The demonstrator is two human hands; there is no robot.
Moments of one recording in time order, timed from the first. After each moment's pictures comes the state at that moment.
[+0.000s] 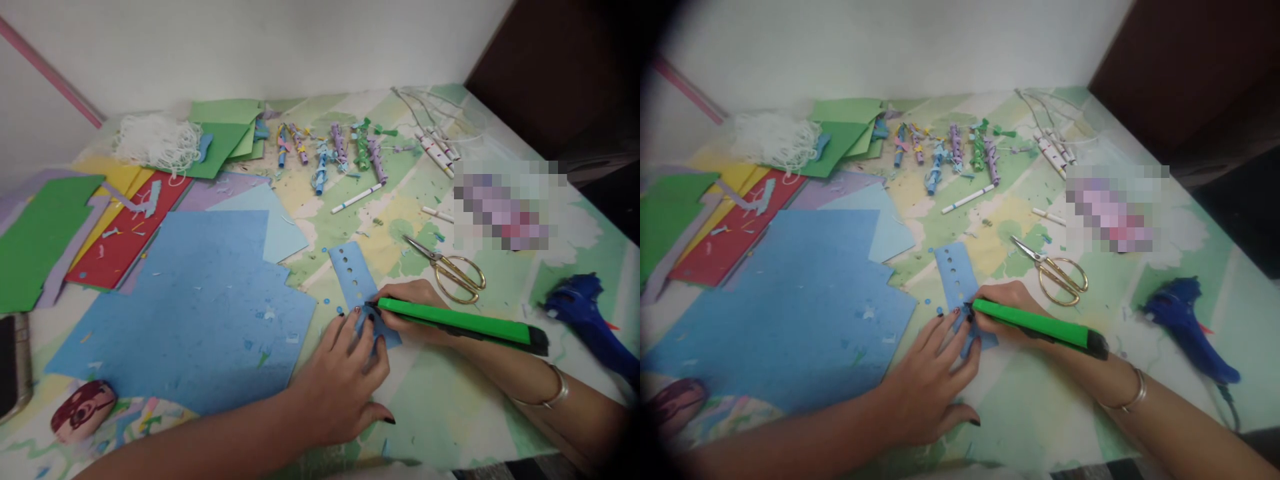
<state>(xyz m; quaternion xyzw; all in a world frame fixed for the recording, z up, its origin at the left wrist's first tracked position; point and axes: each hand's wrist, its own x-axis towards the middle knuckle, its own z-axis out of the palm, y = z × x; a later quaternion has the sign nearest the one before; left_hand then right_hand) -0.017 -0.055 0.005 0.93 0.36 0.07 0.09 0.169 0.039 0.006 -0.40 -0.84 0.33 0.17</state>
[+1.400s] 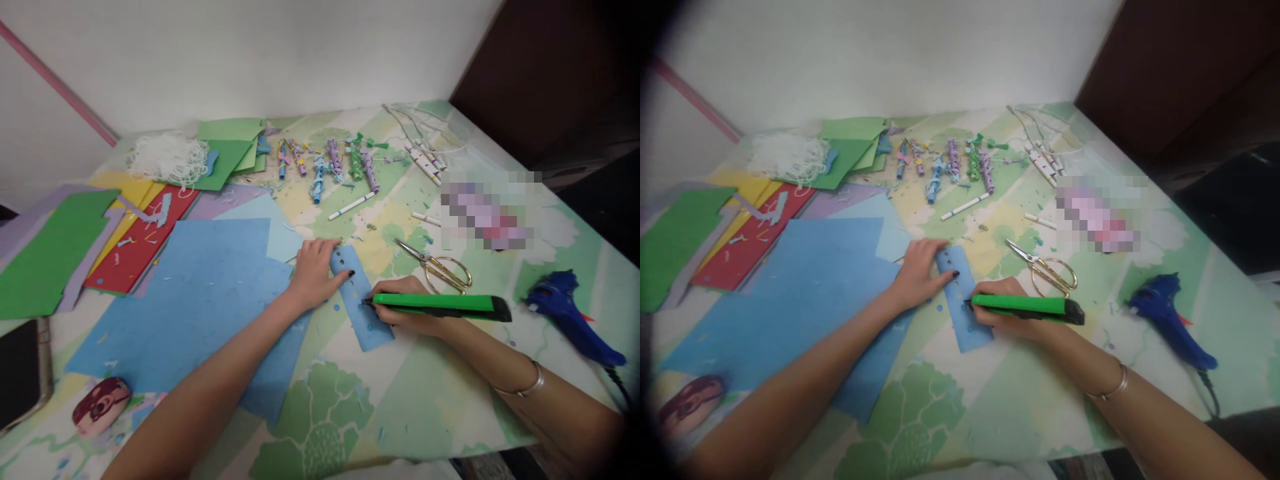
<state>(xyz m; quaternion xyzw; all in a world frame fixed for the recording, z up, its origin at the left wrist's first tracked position) -0.041 0.063 -0.003 0.79 0.56 0.21 0.15 0.173 0.041 0.003 -0.42 -0.82 0.35 0.15</state>
